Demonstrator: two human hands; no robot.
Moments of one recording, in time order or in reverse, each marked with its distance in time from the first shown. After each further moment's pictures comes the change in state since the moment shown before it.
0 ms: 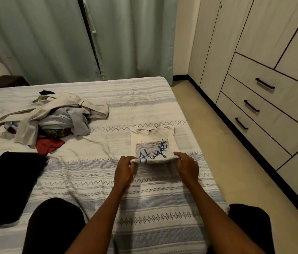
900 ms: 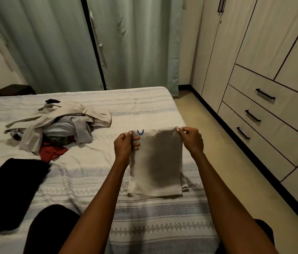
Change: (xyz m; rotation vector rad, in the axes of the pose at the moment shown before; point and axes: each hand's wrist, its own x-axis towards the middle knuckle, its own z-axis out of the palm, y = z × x) left_hand 0.076 0.108 -0.060 -0.958 0.114 -0.370; right_hand 0.106 -0.077 -0.078 0.253 -0.013 0.160
